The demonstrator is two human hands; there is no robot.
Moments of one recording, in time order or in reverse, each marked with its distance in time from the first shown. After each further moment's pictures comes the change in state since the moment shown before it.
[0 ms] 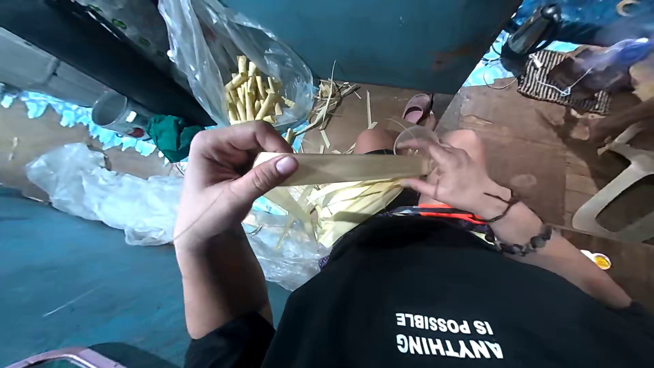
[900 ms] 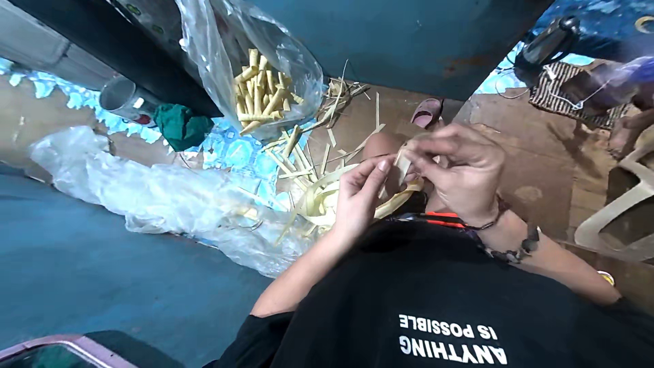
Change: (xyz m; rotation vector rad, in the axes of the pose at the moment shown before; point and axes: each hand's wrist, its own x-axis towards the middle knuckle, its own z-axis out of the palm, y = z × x) left_hand -0.005 -0.074 0.139 -0.594 0.399 -0.271; right_hand 0.039 -0.037 0.024 0.517 0.471 -0.221
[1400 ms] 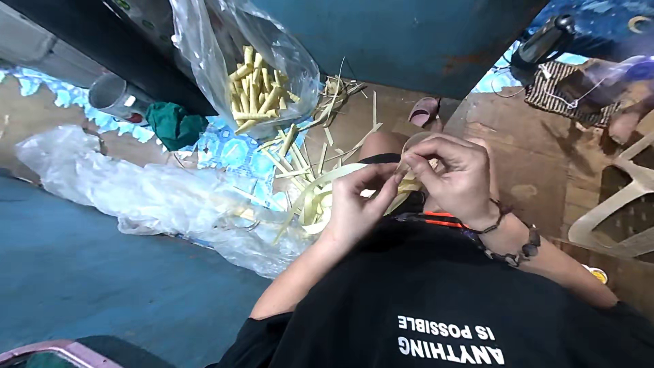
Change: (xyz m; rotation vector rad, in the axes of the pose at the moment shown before) left_hand 0.002 -0.001 -0.006 0.552 -0.034 0.314; right_hand 0.000 -0.002 -0.002 -0.158 -0.113 0.111
